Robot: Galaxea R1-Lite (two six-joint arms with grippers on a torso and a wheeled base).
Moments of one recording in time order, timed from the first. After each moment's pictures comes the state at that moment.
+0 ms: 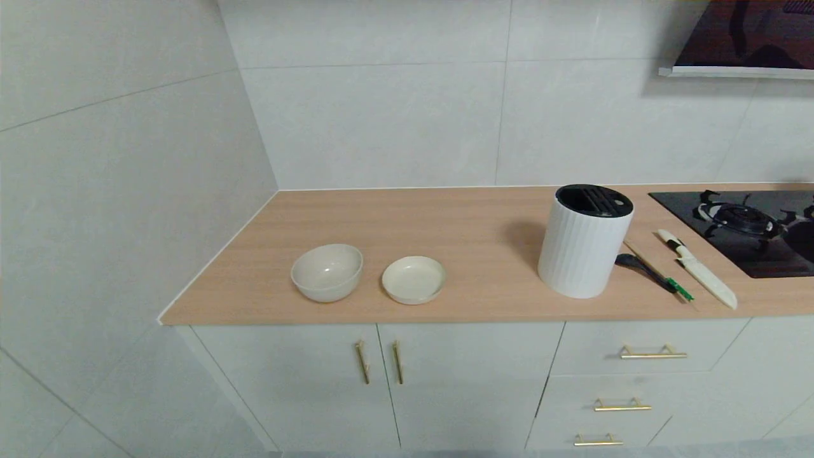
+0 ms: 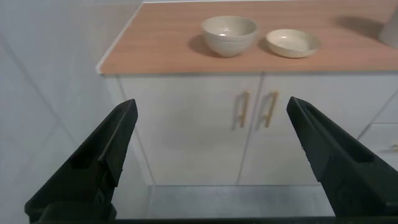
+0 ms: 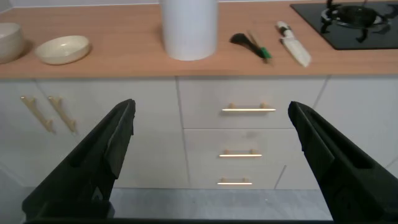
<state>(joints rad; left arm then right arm) 0.00 0.00 0.00 0.00 0.00 0.00 0.00 0.00 0.00 0.00 0.01 0.01</state>
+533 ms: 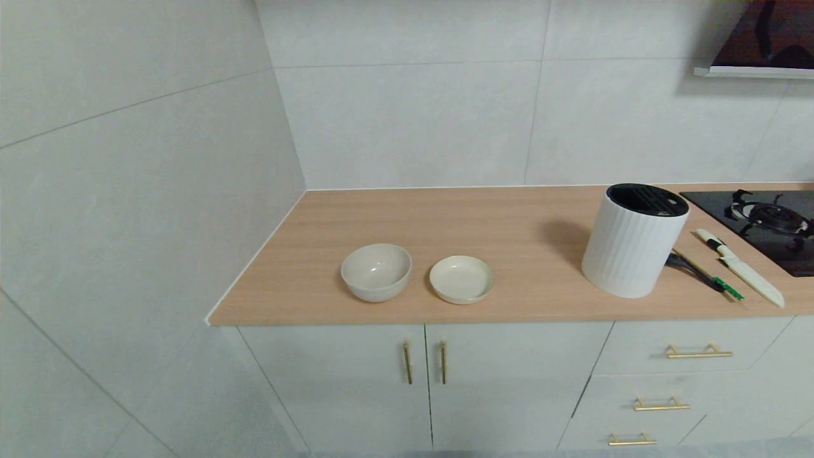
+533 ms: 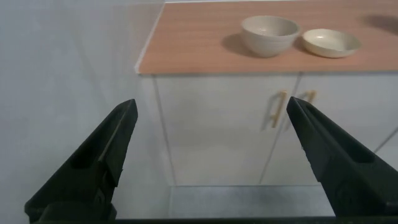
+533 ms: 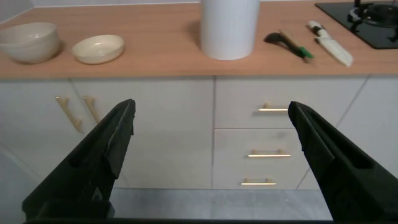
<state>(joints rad) 0.00 0.00 0.00 0.00 0.00 0.00 0.00 0.00 0.00 0.00 0.01 0.01</state>
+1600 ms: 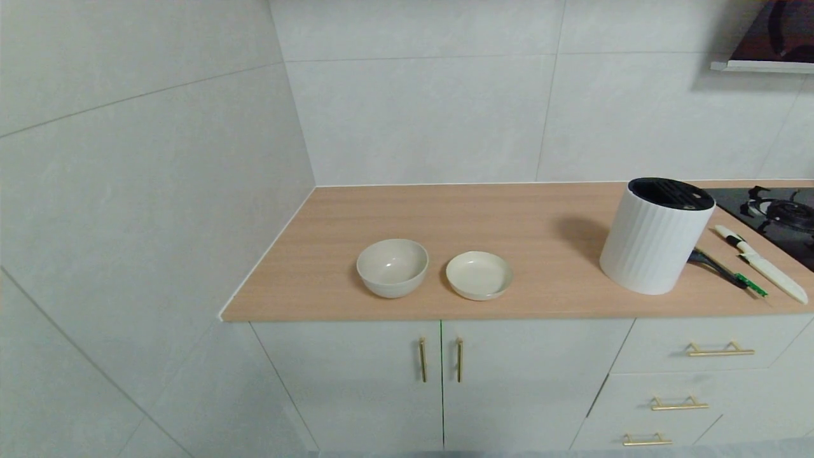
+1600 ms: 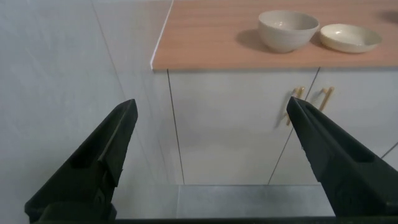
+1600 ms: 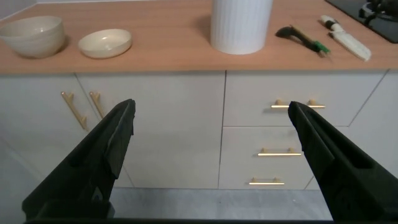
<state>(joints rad) 0.00 0.00 0.00 0.00 0.00 0.00 0.00 0.00 0.00 0.00 0.01 0.01</state>
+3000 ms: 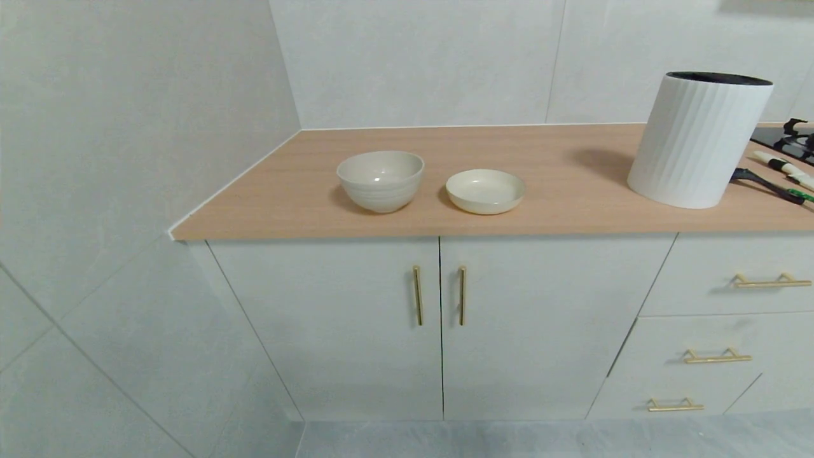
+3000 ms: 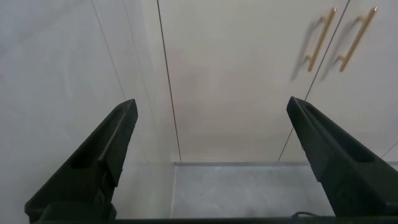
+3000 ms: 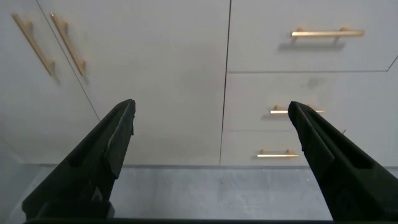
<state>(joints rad) 0.00 0.00 0.00 0.00 0.00 0.00 0.00 0.00 0.00 0.00 0.01 0.01</state>
